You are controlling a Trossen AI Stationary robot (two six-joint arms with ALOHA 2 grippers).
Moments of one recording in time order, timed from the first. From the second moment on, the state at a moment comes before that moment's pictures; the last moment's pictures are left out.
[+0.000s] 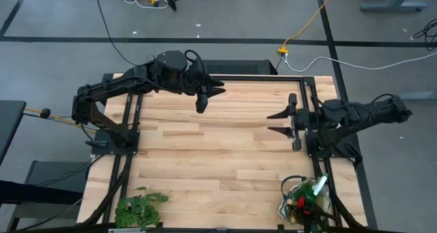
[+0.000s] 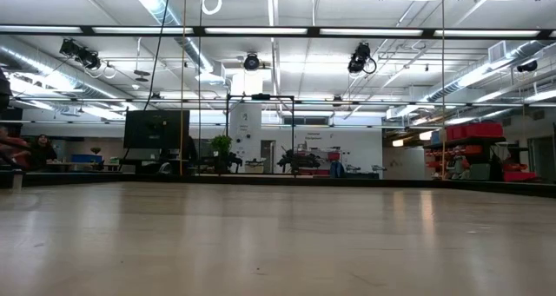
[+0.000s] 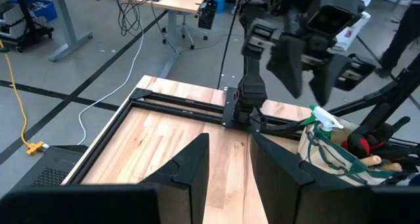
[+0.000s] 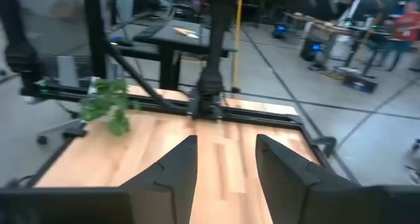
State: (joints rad) left arm 0.19 1.49 1.74 -0.55 0.05 -0.12; right arm 0.25 0.77 0.89 -0.26 0.23 -0.11
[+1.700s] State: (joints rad) left arm 0.19 1.49 1.74 -0.54 0.05 -0.12; right arm 0.00 0.86 0.51 0.19 -0.09 -0.16
